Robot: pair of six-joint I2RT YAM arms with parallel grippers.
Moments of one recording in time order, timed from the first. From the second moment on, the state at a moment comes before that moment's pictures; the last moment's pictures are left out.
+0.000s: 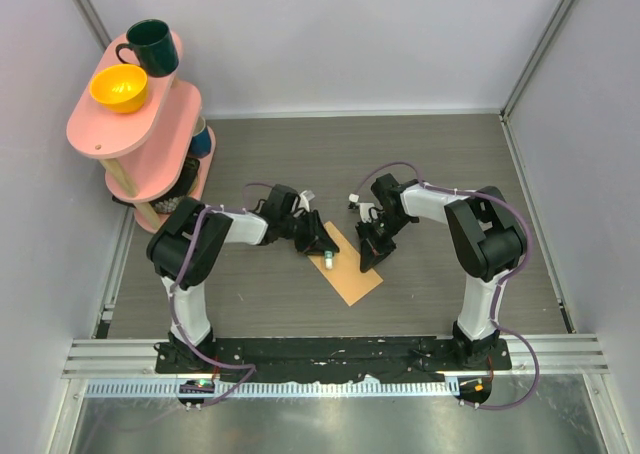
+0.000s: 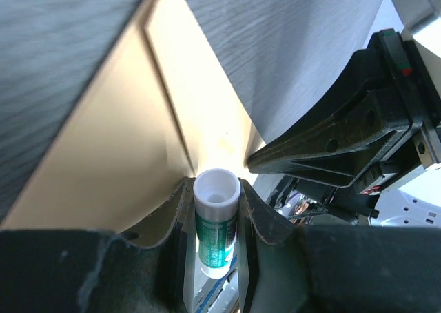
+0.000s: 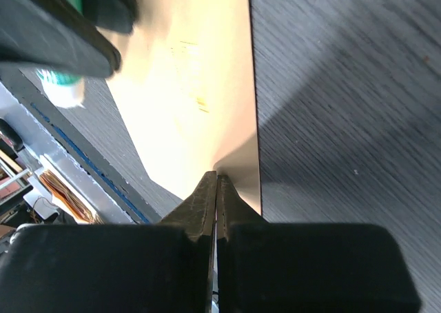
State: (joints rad) left arm -0.55 1.92 0.89 0.18 0.69 -0.91; right arm 0.44 1.91 1.12 -0.73 -0.64 -0.03
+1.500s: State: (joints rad) left arm -0.54 1.77 0.89 0.01 0.65 -0.82; right arm 0.45 1.86 1.13 -0.83 -0.69 -0.05
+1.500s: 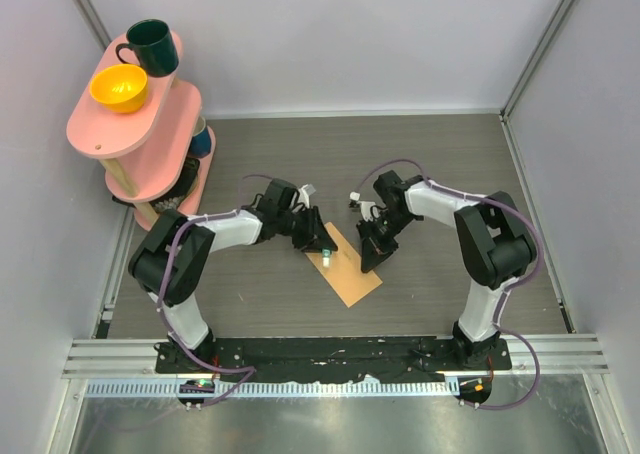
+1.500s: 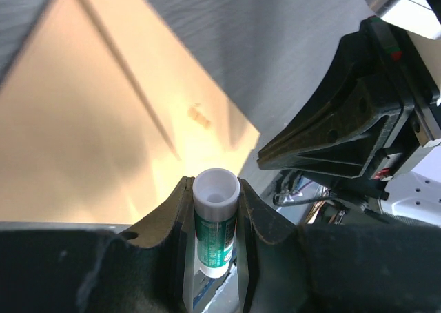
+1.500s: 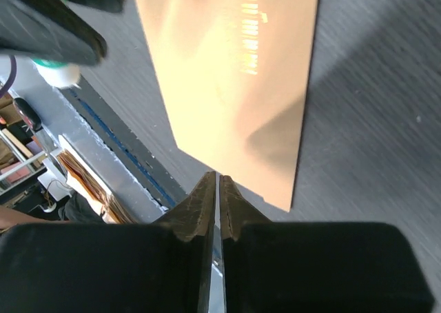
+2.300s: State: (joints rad) left arm -0.64 1.93 0.95 0.13 0.65 -0.93; right arm 0.45 1.88 1.06 -0.82 -0.60 -0.01
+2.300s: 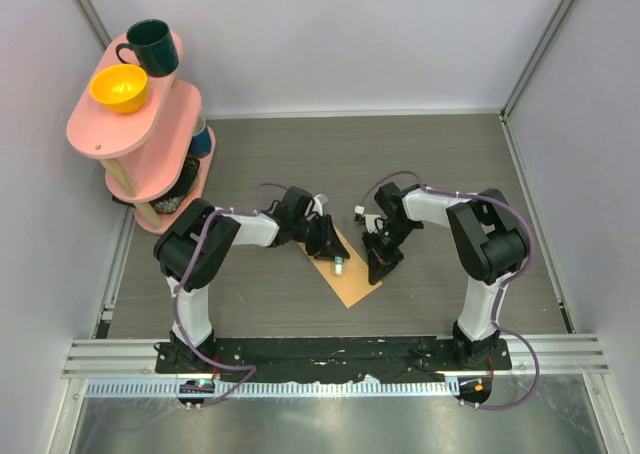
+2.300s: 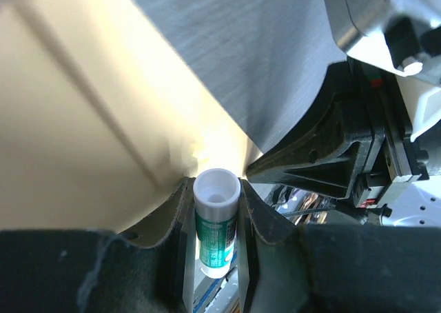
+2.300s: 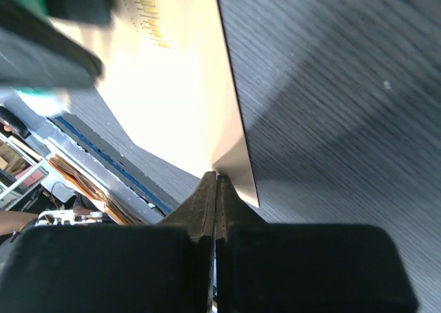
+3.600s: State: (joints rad) left arm -0.58 1.85 0.94 -0.02 0.66 -0.81; right arm 0.45 1.88 1.06 -0.82 -0.60 0.00
